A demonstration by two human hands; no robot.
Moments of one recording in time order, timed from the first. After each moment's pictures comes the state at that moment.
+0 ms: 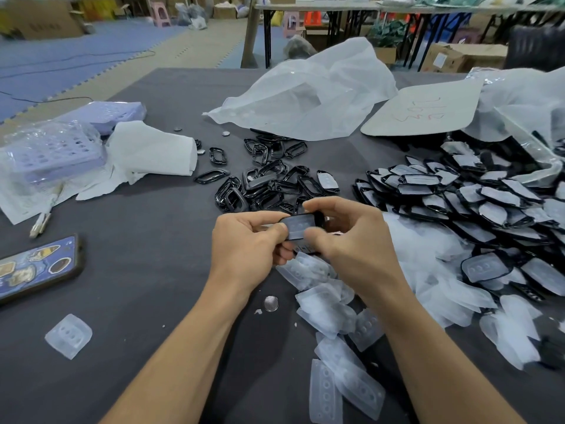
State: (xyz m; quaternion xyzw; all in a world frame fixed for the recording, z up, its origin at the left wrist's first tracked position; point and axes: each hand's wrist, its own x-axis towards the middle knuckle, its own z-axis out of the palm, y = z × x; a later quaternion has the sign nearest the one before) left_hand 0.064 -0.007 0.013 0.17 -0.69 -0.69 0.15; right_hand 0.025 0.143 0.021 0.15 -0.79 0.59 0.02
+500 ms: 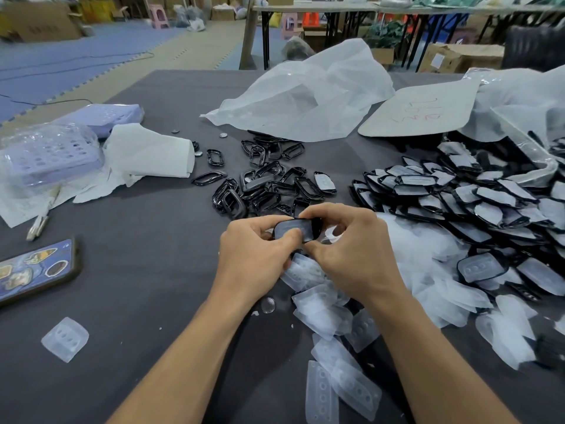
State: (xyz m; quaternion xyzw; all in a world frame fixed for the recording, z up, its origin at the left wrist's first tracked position) left_hand 0.069 -0.001 0.011 0.14 -0.79 -0.58 0.14; right_hand 0.026 0.149 0.021 0.20 -0.85 0.47 0.08
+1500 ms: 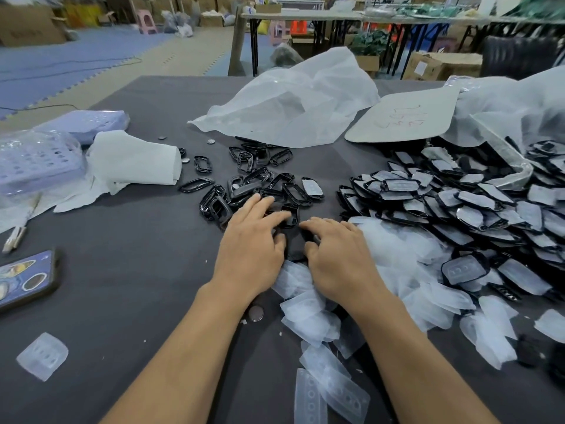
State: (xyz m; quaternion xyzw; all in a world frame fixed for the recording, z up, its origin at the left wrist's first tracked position) left_hand 0.031 -0.009 -0.013 0.01 -0.96 -0.23 0.17; right_hand 0.004 0.146 -0.006 0.19 -0.95 0.24 0.05
